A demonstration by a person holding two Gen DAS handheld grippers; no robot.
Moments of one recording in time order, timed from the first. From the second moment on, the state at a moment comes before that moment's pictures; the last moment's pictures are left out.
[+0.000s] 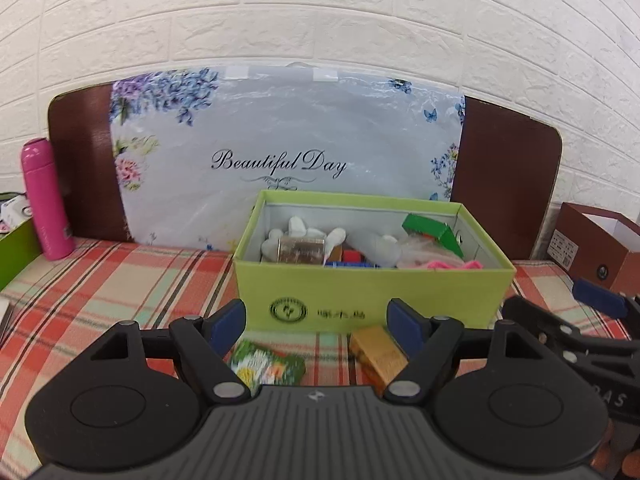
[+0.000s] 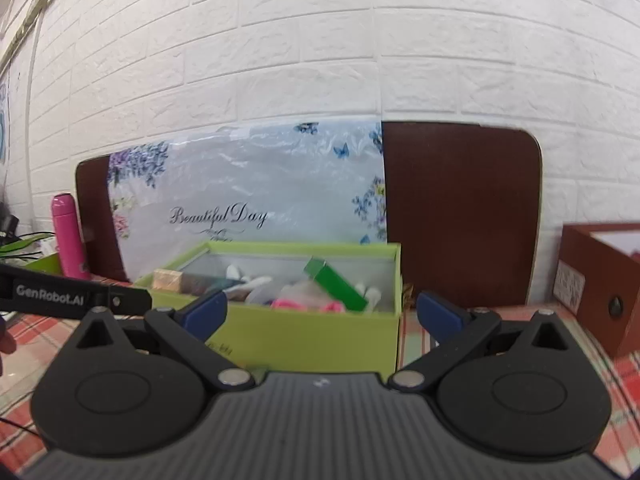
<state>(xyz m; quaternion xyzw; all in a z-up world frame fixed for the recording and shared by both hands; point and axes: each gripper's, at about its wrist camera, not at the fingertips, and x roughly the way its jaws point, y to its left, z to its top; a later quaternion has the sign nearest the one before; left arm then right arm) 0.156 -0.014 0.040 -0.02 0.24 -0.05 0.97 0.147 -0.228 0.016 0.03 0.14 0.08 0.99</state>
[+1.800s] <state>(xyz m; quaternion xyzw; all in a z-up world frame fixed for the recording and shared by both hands) 0.114 0.043 -0.021 -0.05 0.26 -0.04 0.96 0.171 -0.151 -0.059 -0.01 0.29 0.11 0.95</state>
